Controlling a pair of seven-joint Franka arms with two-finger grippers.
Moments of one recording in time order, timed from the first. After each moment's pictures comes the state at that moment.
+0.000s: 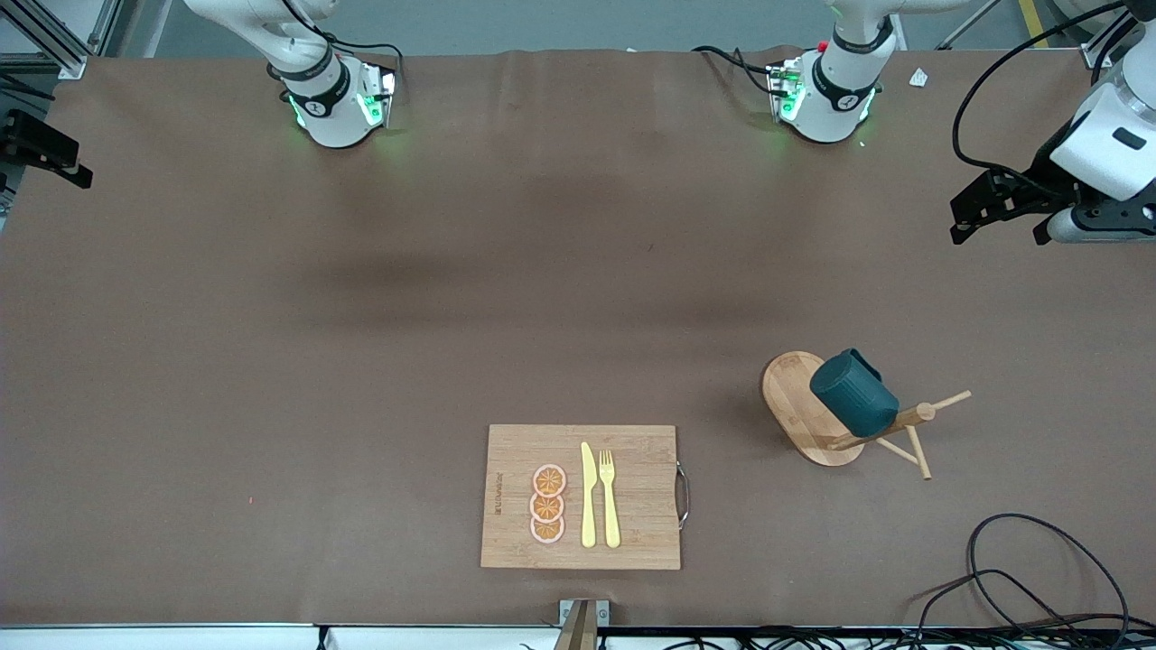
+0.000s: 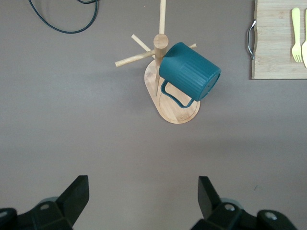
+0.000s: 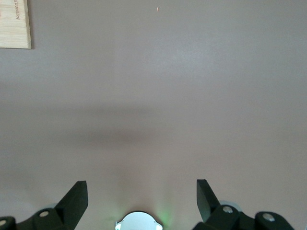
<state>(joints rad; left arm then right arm) -0.04 -0.09 -0.08 -1.69 0.00 1.68 -0.08 -0.01 -0.06 -0.08 -1.48 0.00 1.35 -0.13</state>
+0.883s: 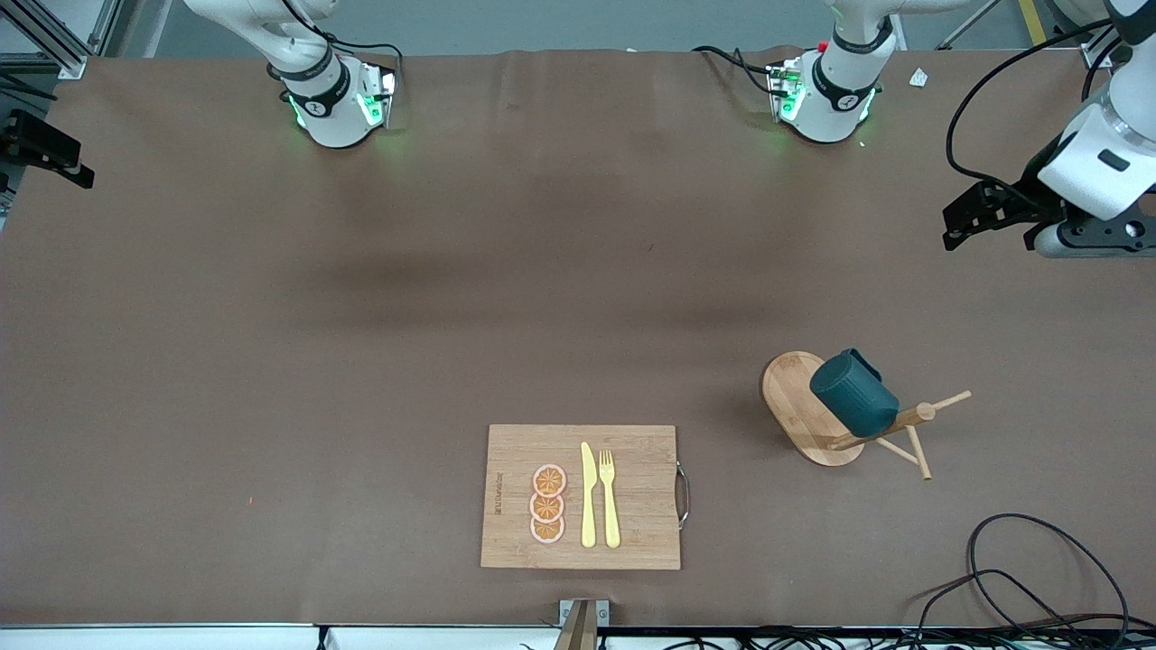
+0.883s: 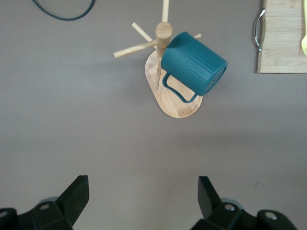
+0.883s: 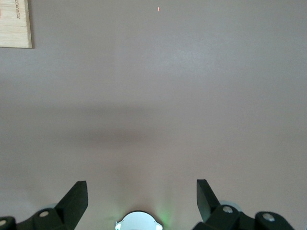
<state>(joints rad) -0.03 -0.05 -0.08 -1.69 0.00 1.66 -0.11 -0.01 -0.06 -0.07 -1.48 0.00 1.35 -0.13</state>
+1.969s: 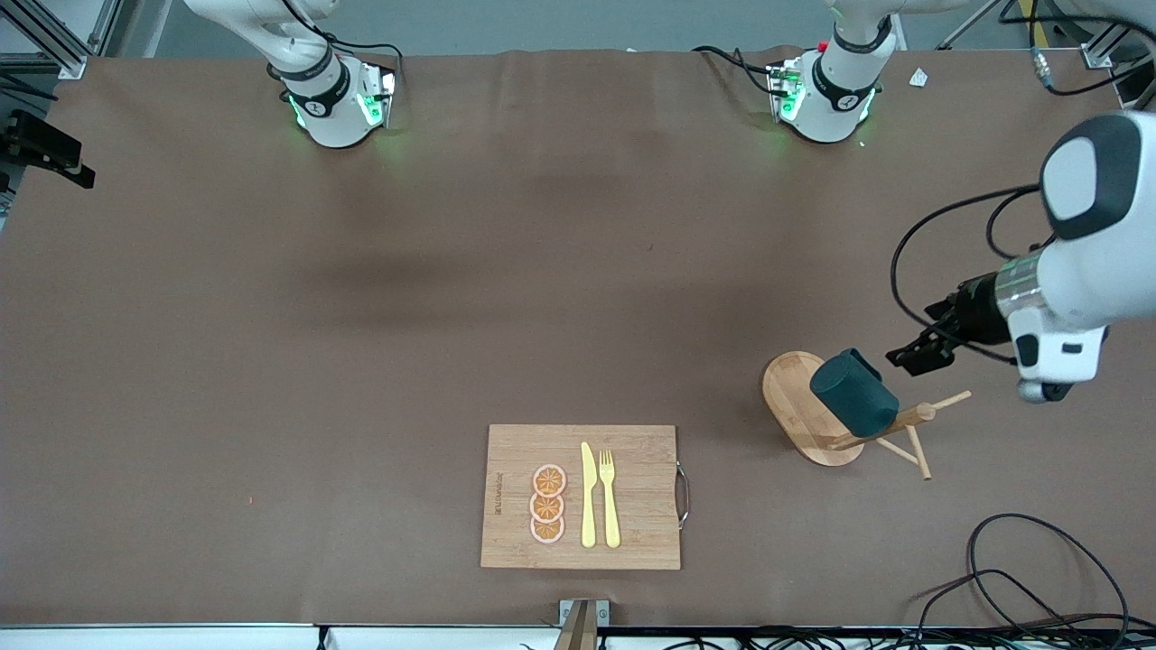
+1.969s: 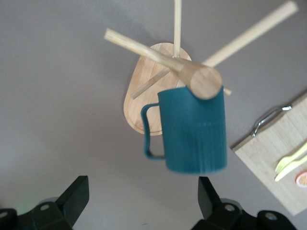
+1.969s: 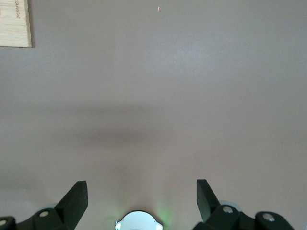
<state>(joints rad) -0.03 0.31 -0.07 -1.55 -0.19 1.78 -0.86 -0.01 -0.06 -0.07 -1.48 0.00 1.35 -0.13</state>
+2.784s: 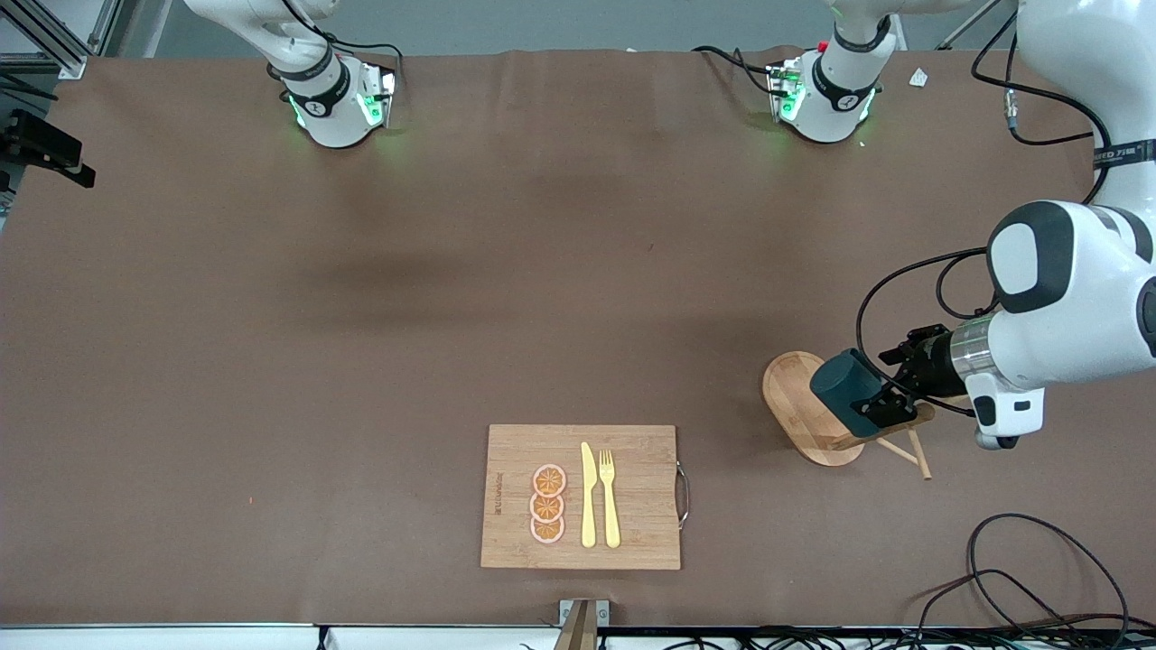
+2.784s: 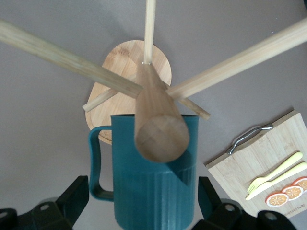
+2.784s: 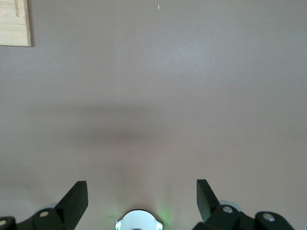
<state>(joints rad) -0.04 0.44 -0.07 -1.53 -0.27 1.92 -0.90 -0.01 -0.06 -0.07 -1.48 0.00 1.34 -0.13</state>
